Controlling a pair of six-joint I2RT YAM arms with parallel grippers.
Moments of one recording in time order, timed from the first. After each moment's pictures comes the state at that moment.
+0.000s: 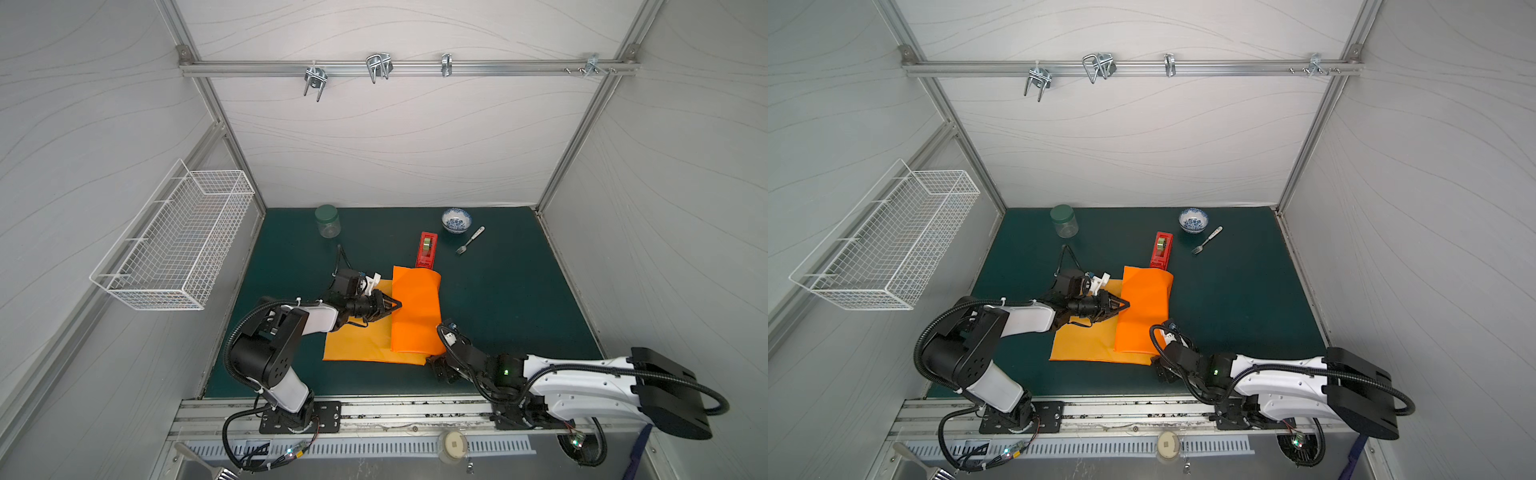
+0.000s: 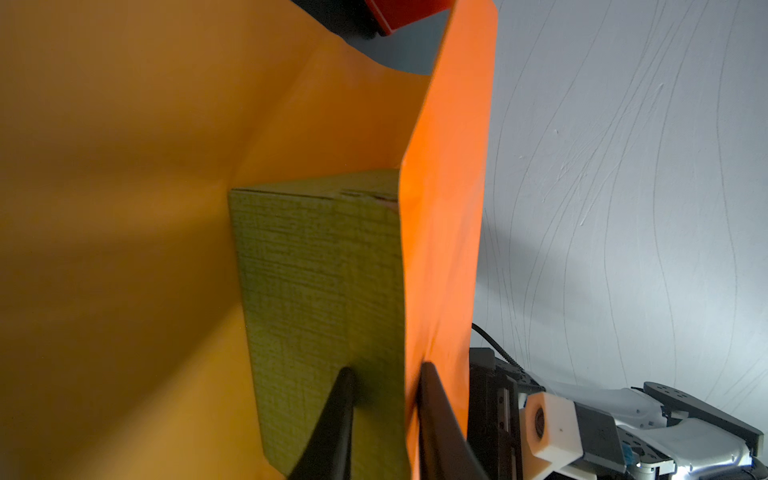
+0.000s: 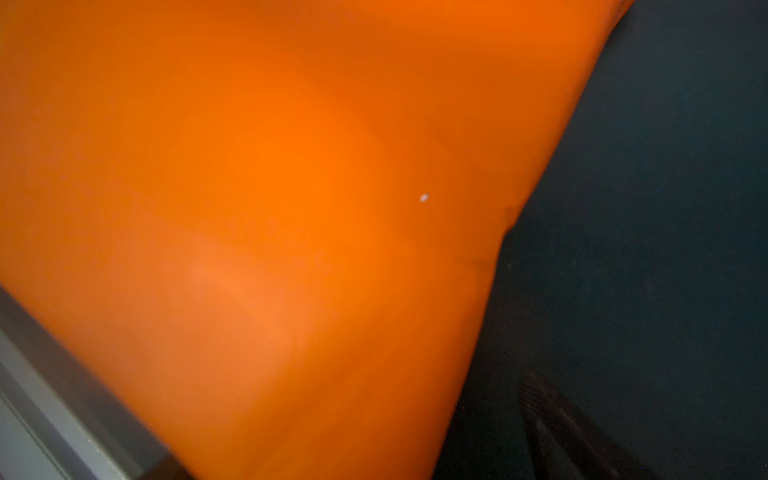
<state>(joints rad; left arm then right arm) -0.37 1.62 0.57 0.30 0.82 -0.89 1.30 1.08 0.33 -0.11 0.36 0.62</state>
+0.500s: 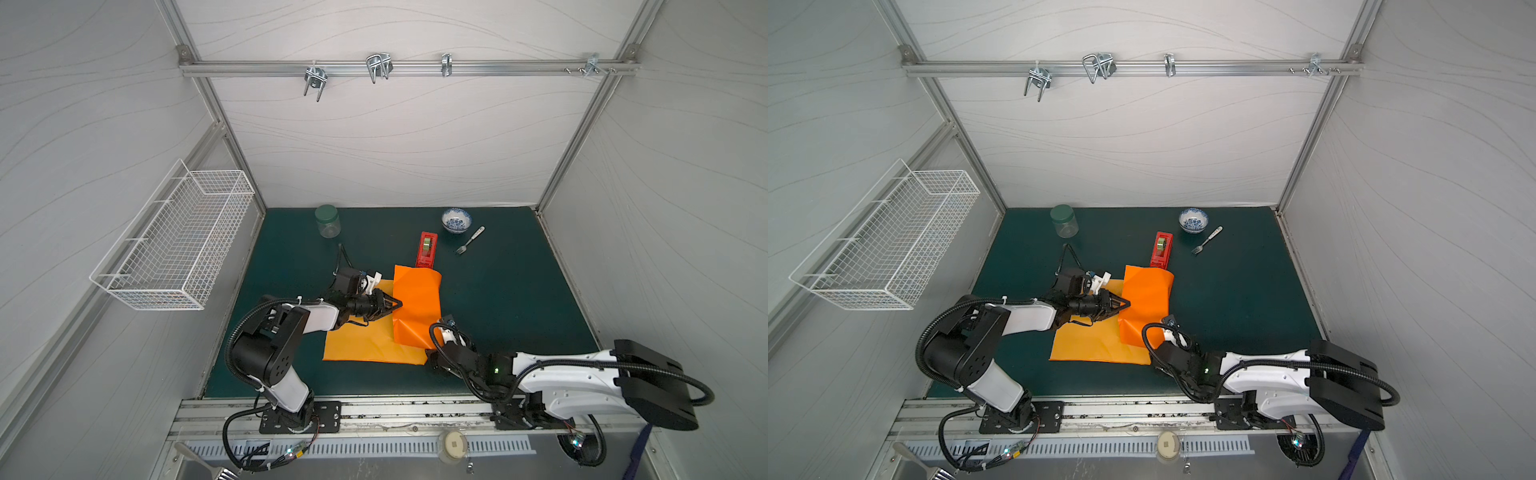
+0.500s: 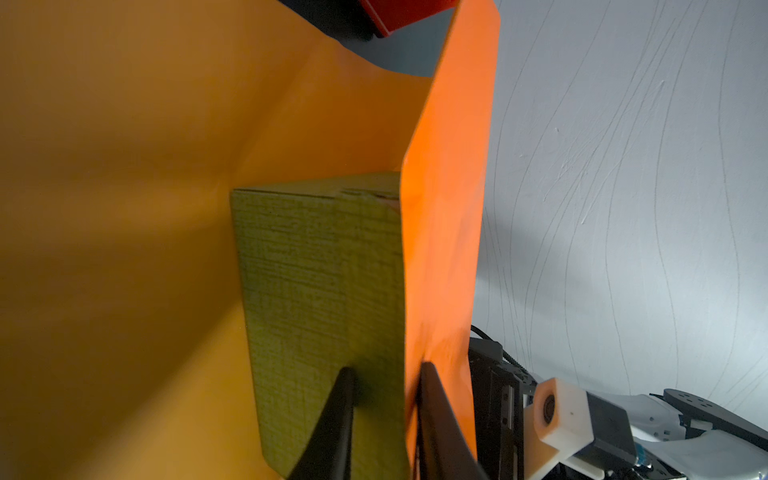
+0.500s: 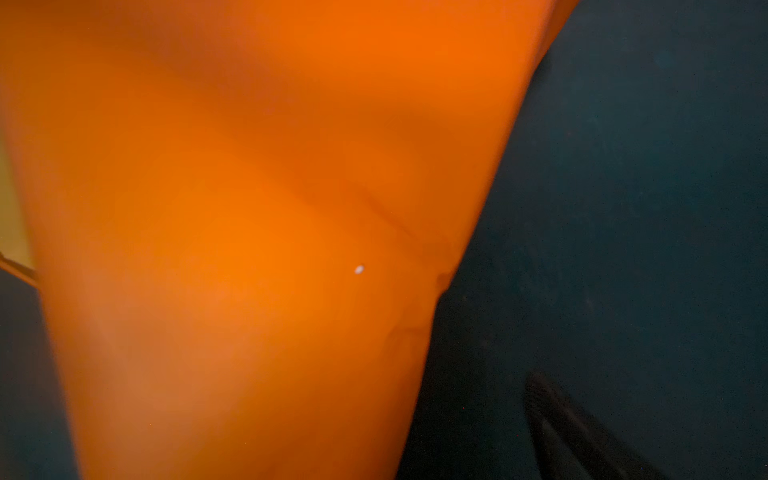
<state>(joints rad) -0.37 1.63 0.58 0.30 0.82 -0.88 1.32 1.18 0.39 -0.14 0.53 0.71</state>
